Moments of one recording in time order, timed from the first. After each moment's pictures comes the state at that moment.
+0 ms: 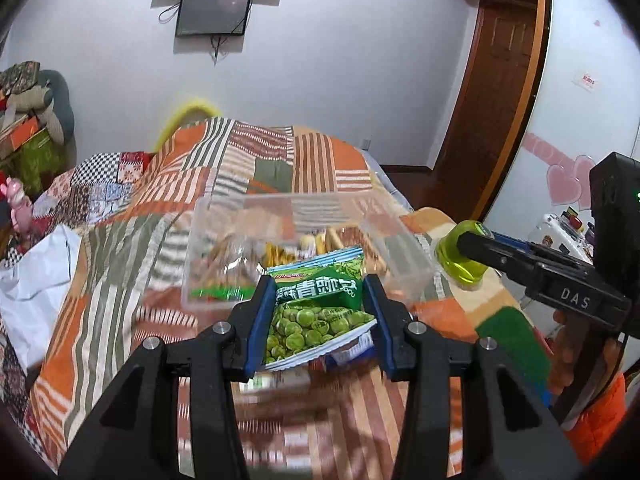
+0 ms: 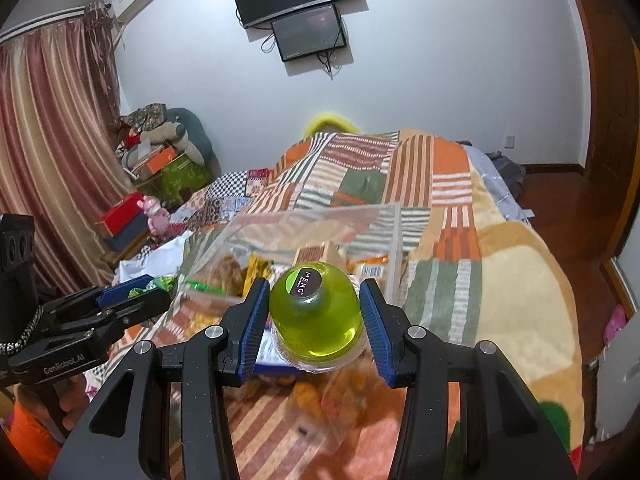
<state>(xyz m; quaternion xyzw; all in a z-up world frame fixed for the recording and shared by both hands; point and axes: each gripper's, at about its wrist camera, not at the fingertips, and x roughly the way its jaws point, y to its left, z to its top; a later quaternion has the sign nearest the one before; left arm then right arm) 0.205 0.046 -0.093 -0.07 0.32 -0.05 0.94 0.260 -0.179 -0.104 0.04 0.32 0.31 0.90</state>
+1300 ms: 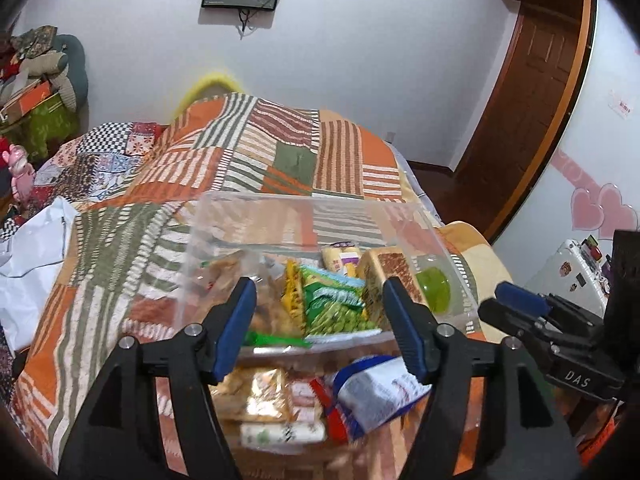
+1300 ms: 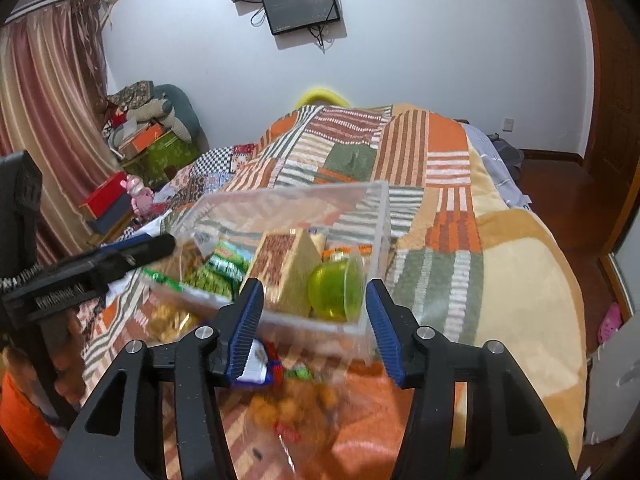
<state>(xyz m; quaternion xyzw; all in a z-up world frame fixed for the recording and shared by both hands) 0.258 0.071 -0.113 -0.12 0.35 -0.01 0.93 0.280 -0.179 -0.133 0.01 0.37 0.30 0.88</state>
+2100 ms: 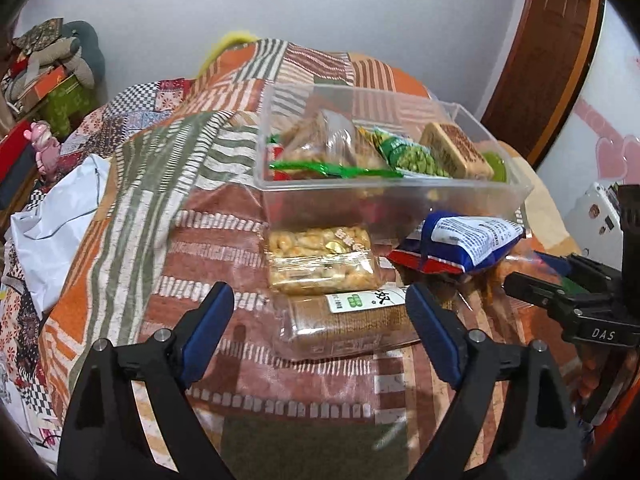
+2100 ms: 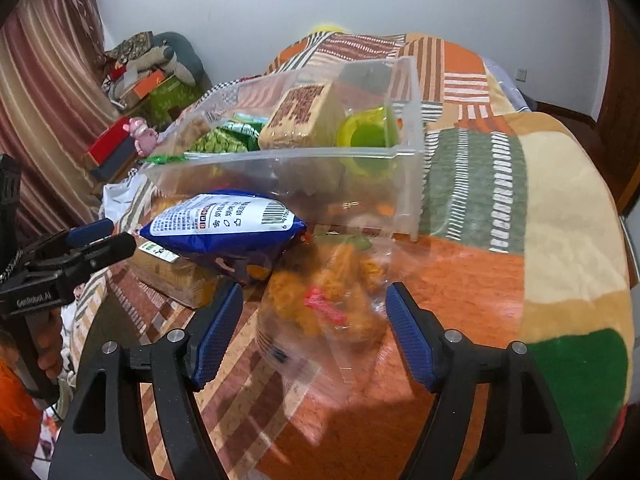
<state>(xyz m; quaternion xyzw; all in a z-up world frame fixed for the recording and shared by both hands) 0.198 0.091 -0.178 -0.08 0.43 0.01 0.90 0.254 -0.157 -0.190 -0.02 0.46 0.31 0.84</state>
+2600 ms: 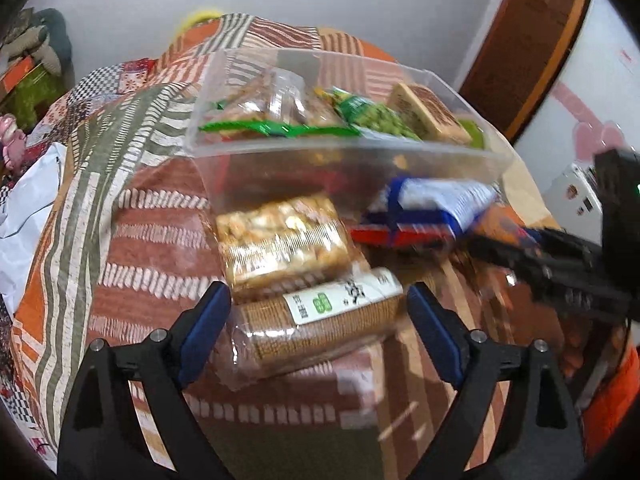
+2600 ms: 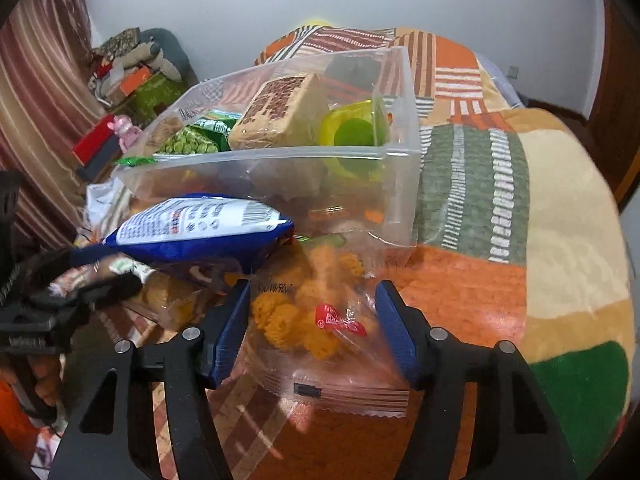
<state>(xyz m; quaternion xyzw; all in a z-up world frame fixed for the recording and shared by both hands) 0.204 0.074 -0.199 -0.09 0.46 -0.05 0.88 0.261 -0.162 -0.197 -0.01 0.46 0.29 0.84</state>
